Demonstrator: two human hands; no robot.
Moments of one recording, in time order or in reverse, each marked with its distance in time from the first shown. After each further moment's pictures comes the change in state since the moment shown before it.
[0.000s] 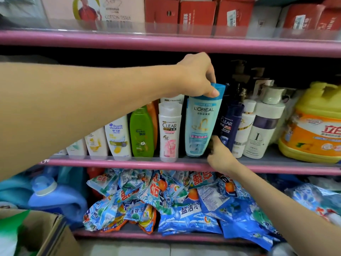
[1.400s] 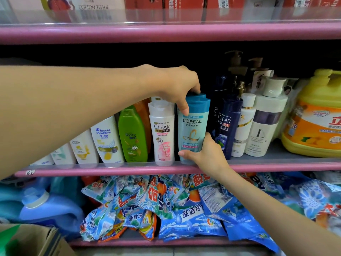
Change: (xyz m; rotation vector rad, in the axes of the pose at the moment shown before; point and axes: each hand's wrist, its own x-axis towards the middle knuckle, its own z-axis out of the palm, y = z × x) left_hand 0.041 -0.044 0.020 0.566 -0.241 0.246; right_hand -0.002 -0.019 0.021 0.101 0.160 -0.005
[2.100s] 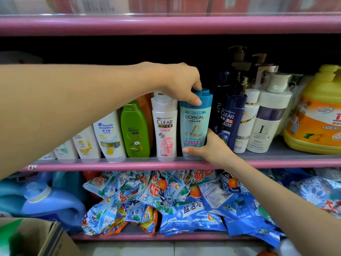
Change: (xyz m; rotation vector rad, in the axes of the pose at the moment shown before) left_hand -0.010 0.005 0.000 0.005 -0.017 -0.013; right_hand 0.013 0.005 -0.011 0.065 -0.199 0.021
